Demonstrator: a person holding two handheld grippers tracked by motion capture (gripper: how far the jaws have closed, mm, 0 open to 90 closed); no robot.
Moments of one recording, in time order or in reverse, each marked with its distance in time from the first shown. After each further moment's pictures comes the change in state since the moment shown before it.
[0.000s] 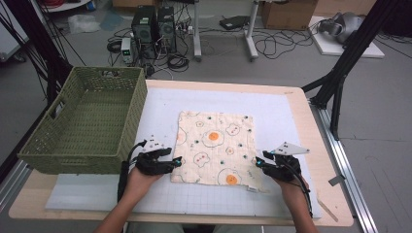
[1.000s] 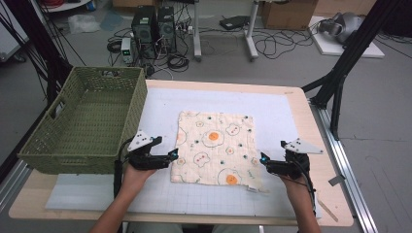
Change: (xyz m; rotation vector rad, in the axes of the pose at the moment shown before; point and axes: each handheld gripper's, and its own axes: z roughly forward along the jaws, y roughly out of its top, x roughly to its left) left arm 0.010 0.006 -0.013 -0.160 0.022 -0.025; right arm -0.013 0.004 -0.015 -0.123 -0.106 0.049
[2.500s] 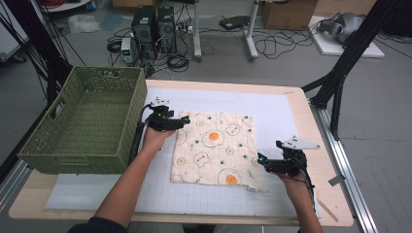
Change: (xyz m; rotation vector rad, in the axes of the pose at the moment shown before) left arm 0.055 0.058 0.108 0.118 0.099 -0.126; right arm -0.005 0.003 0.011 0.030 0.086 0.000
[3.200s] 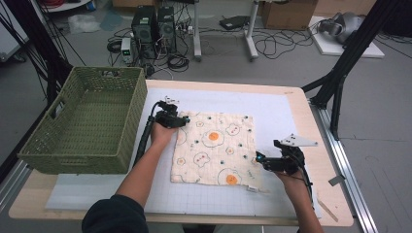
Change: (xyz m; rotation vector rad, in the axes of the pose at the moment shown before) left arm 0.009 -0.006 0.043 0.137 0.150 0.108; right arm -0.002 0.004 0.009 0.014 0.028 0.034
